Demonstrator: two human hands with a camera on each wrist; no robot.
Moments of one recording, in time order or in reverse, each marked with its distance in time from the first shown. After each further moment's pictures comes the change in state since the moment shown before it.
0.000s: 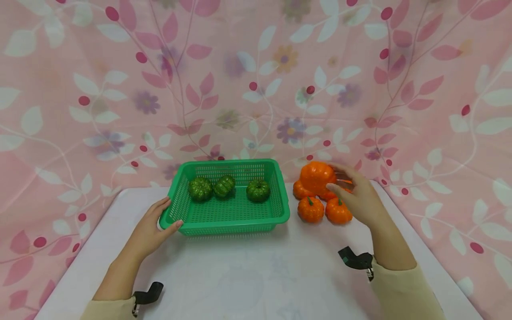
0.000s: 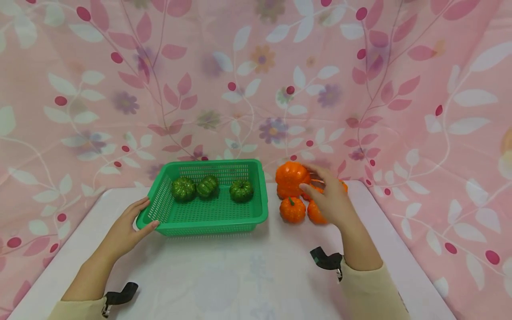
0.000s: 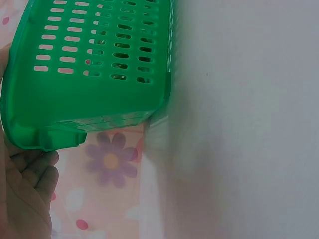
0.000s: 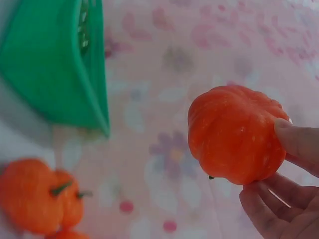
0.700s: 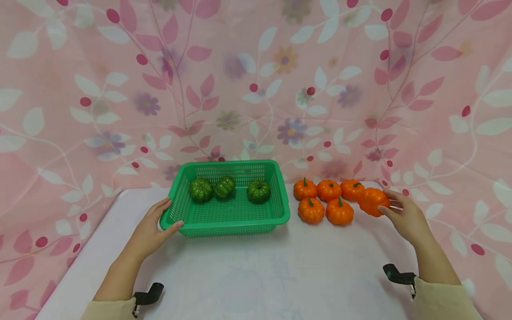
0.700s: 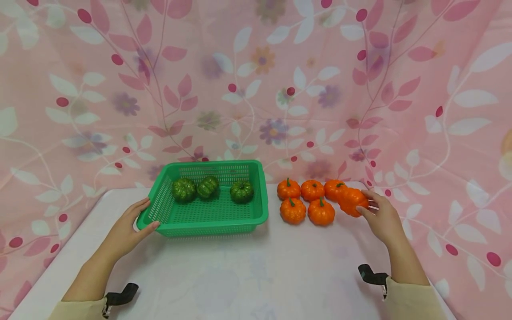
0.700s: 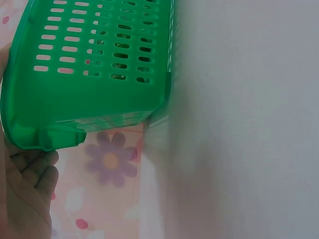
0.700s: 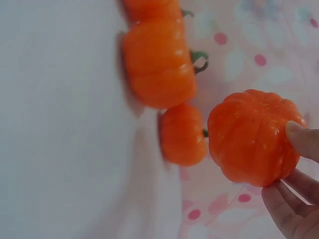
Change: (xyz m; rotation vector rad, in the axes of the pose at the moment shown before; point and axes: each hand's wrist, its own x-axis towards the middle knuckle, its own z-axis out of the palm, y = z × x) left_hand 0.001 0.002 -0.001 0.003 0.001 0.001; right_hand -0.045 0.135 -0.066 -0.292 0.094 0.255
